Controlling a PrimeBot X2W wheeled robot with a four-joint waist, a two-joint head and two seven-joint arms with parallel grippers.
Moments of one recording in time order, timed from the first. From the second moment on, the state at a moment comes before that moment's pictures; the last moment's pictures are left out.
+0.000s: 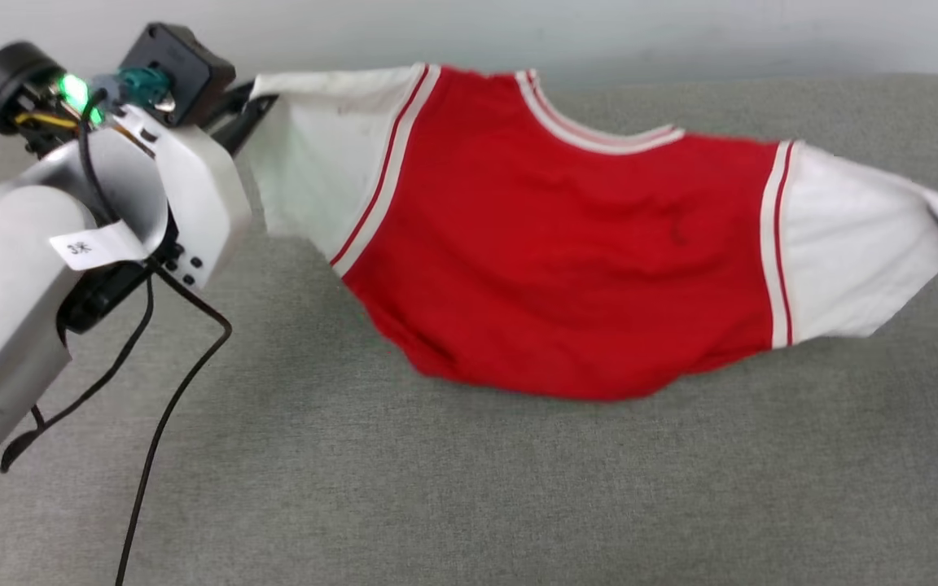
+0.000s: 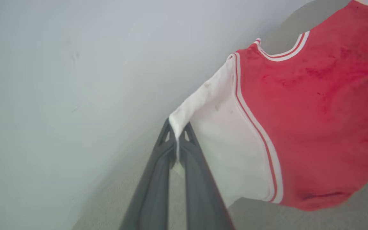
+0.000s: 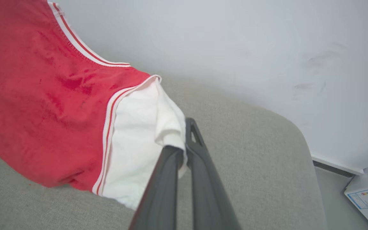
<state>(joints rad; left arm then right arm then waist) -1.08 0.79 -0.98 0.19 -0.73 -0.05 0.21 -0.42 -0.76 0.25 0.06 0.65 0.13 0.25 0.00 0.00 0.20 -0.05</state>
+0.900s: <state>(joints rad) -1.40 0.75 -0.81 0.10 -0.66 0.02 0.09 -0.85 -0.80 0.17 -0.02 0.56 0.13 0.20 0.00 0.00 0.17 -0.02</state>
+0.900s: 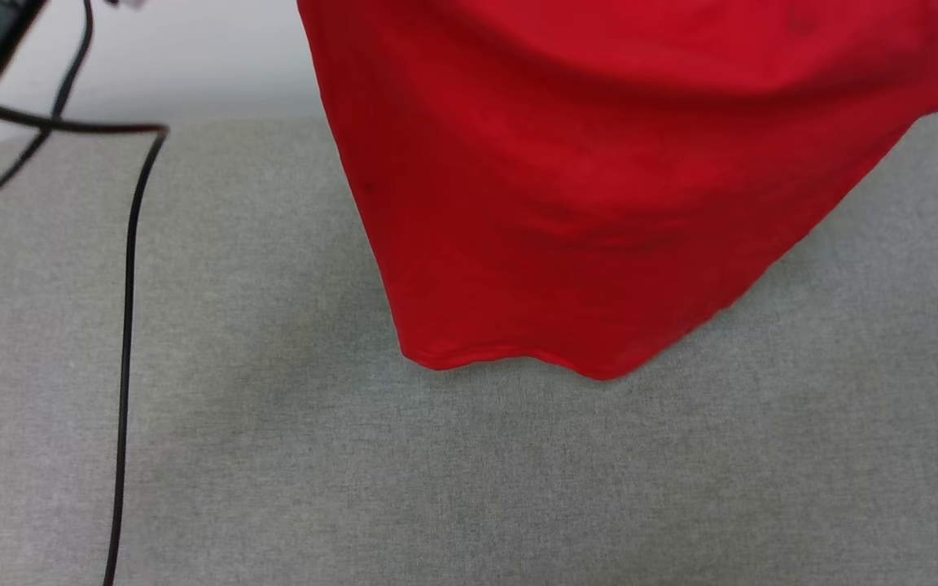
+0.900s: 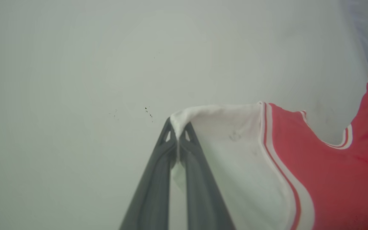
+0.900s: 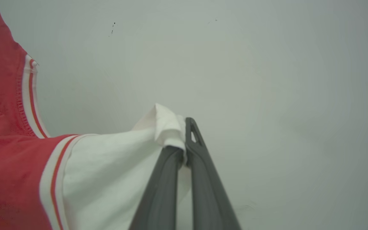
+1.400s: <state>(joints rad) -1.68 0.61 -0.77 0.45 -0.63 -0.04 0.01 -1.32 -0.77 0.35 0.21 0.46 0.13 0.20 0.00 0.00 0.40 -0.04</state>
